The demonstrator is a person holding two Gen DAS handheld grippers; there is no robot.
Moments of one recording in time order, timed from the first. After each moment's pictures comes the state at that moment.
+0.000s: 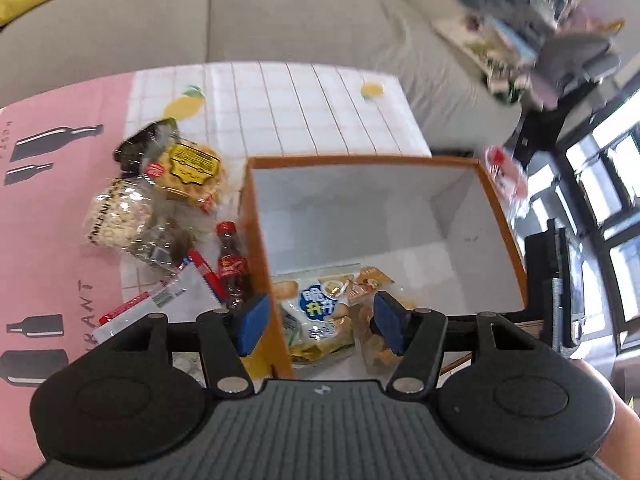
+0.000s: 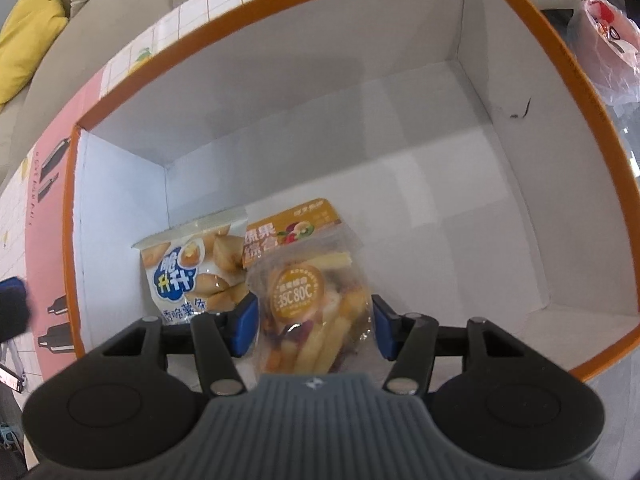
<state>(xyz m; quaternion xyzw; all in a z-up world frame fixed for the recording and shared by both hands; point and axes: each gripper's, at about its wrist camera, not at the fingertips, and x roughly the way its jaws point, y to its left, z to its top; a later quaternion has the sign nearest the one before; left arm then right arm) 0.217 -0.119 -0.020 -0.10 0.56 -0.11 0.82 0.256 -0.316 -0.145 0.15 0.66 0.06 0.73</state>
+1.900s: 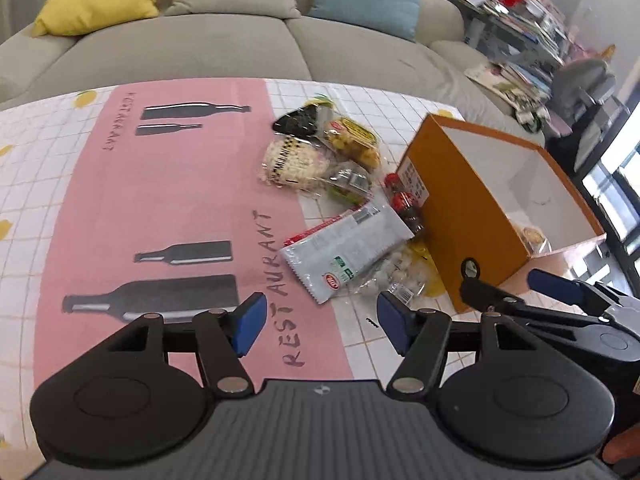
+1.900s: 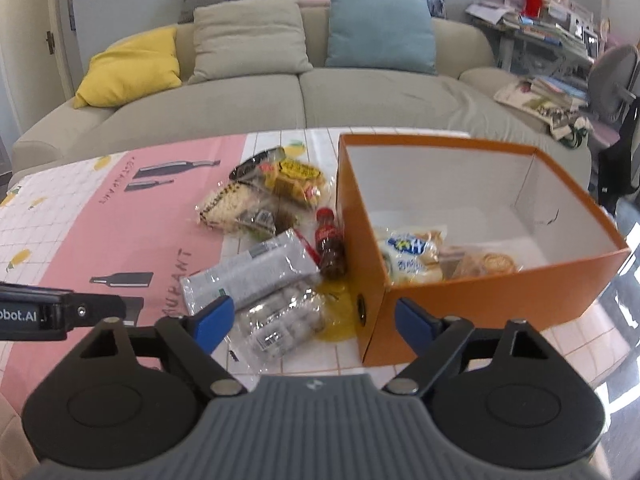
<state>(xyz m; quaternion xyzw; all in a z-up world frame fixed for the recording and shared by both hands) 0.077 0.052 -0.074 -0.07 0.47 -0.09 0.88 0.062 -0.118 -0.089 0.01 0.39 0.05 0.92</state>
